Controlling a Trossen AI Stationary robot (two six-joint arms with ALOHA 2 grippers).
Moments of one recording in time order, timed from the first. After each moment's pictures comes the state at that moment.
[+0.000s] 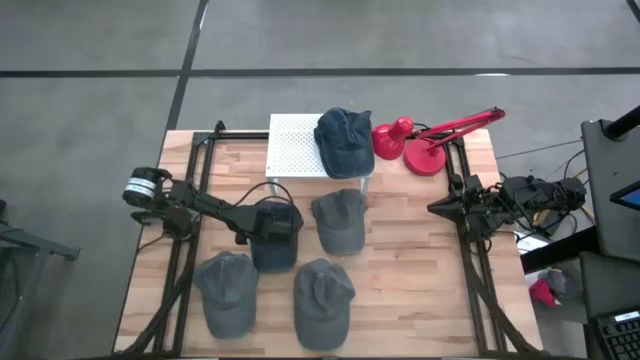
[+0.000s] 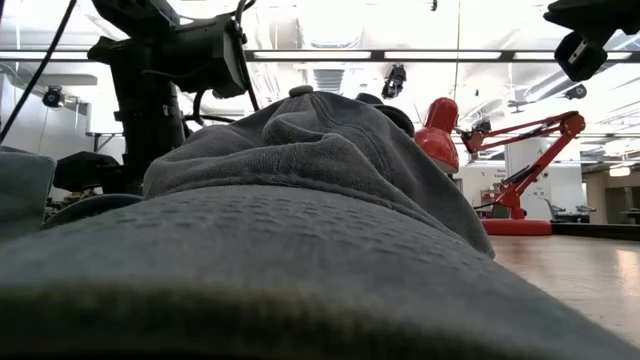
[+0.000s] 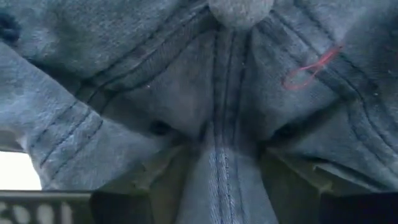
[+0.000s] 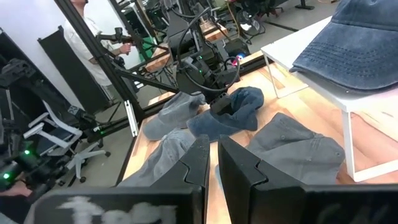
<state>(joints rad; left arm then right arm) -0.16 1.74 0.86 -0.61 -0.23 -1.78 0.28 0.15 0.50 -0.50 0.24 0.51</state>
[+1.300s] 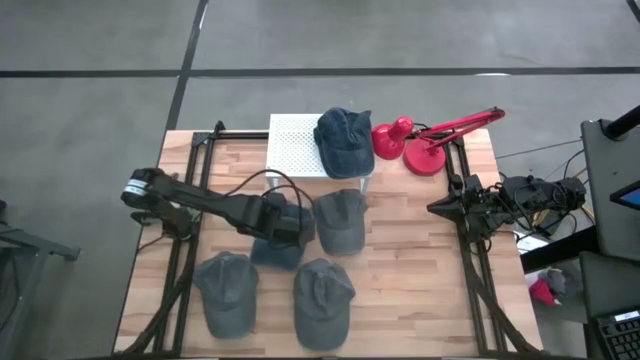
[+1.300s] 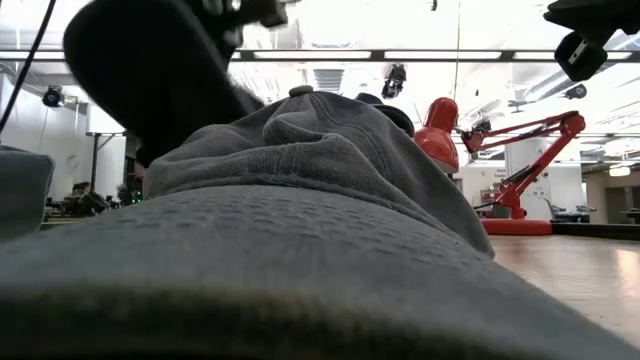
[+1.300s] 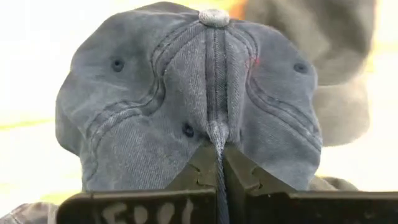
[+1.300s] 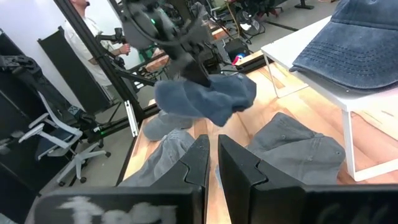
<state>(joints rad) -0.23 1.62 1.45 -1.18 -0.31 -1.62 0.28 0.15 0.50 -0.50 0.24 0.51</state>
